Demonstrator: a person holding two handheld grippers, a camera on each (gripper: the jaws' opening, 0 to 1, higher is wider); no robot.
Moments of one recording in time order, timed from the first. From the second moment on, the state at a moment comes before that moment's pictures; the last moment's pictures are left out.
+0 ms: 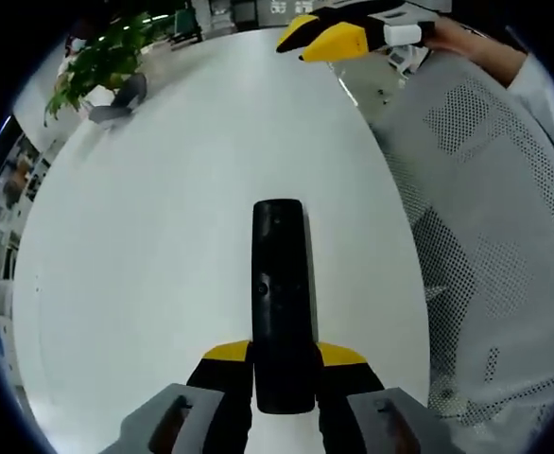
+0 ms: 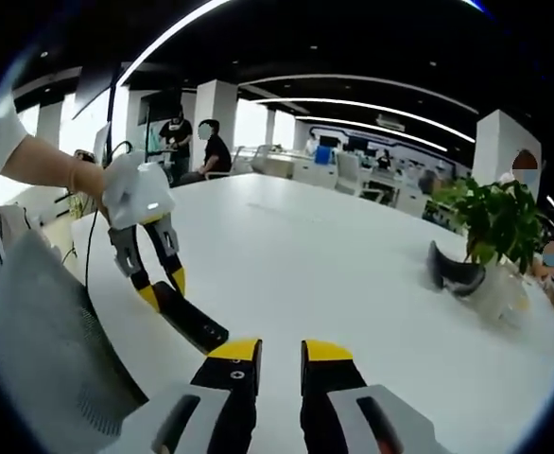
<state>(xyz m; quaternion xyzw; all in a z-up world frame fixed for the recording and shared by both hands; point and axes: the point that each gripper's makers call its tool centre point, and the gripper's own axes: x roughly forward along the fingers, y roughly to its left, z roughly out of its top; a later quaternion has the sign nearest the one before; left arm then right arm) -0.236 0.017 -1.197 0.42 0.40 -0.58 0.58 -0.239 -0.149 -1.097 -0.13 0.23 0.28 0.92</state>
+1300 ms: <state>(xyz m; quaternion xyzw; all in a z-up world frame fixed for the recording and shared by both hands) -0.259 0.014 -1.195 0.41 0.38 -0.59 0.58 -0.259 -0.065 -1.180 -0.37 0.38 0.57 0.63</state>
